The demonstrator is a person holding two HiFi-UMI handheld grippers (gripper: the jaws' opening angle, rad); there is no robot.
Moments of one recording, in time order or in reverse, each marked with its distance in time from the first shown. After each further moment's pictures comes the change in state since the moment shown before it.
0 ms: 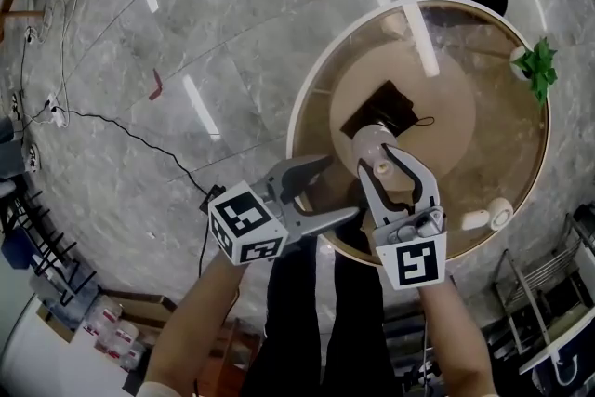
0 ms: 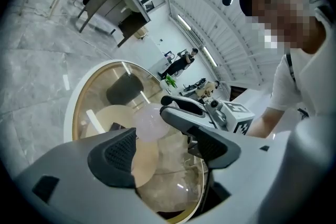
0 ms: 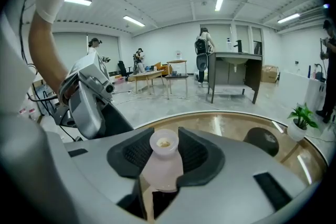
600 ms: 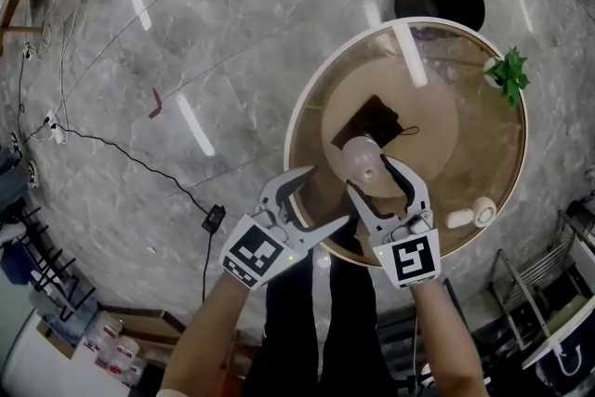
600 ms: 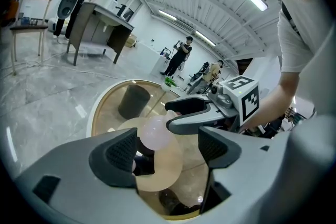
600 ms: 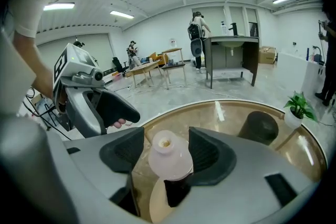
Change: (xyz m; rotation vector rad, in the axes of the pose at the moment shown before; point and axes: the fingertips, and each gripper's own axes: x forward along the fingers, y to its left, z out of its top) left arm -0.014 -0.017 0.022 0.312 0.045 0.202; right arm -0.010 -0.004 0.015 0.118 0.049 0.015
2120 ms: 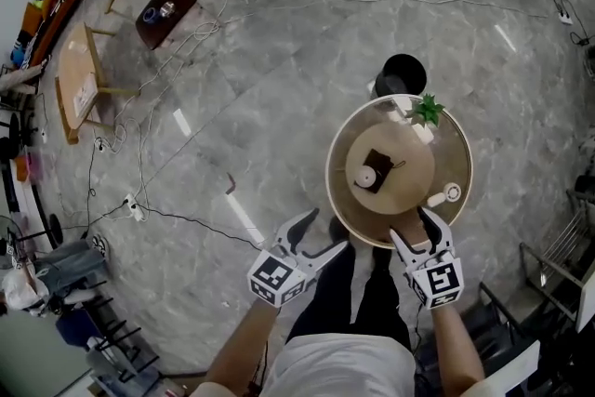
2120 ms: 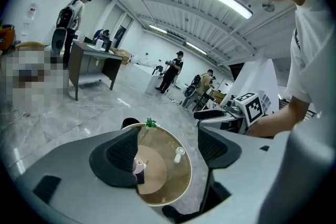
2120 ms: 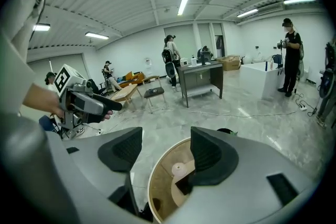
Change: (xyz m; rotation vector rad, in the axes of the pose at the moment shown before) left arm -0.245 -0.177 0.229 0.081 -0.092 0.014; right arm -0.276 0.069 0.256 0.205 -0.081 -0.271
